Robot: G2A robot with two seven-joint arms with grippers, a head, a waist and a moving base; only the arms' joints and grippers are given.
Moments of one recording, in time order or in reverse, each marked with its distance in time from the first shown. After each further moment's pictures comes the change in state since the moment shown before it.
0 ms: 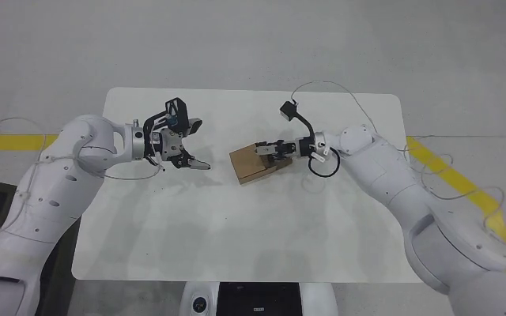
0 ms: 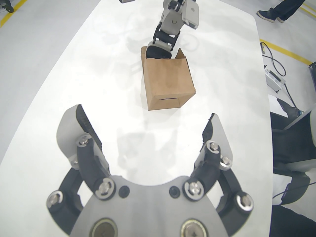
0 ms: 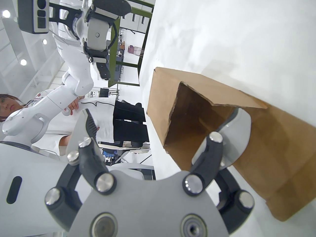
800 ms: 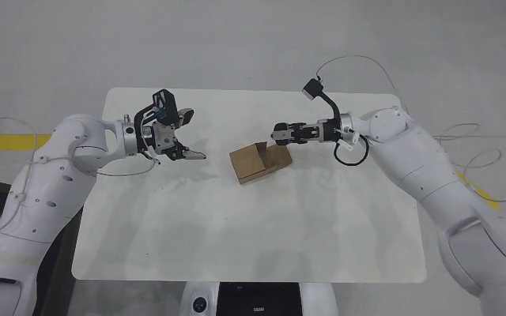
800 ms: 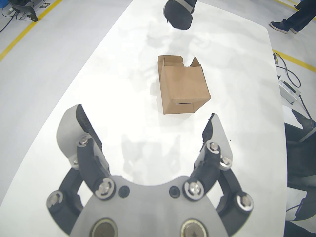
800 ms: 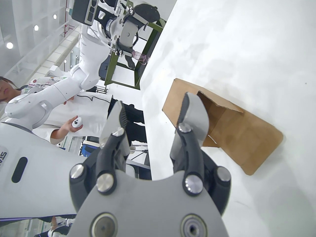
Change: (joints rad) left arm 0.010 0.010 -0.034 0.023 0.071 0.024 0.132; right arm 0.033 0.172 0.095 -0.225 -0.056 0.000 0.000
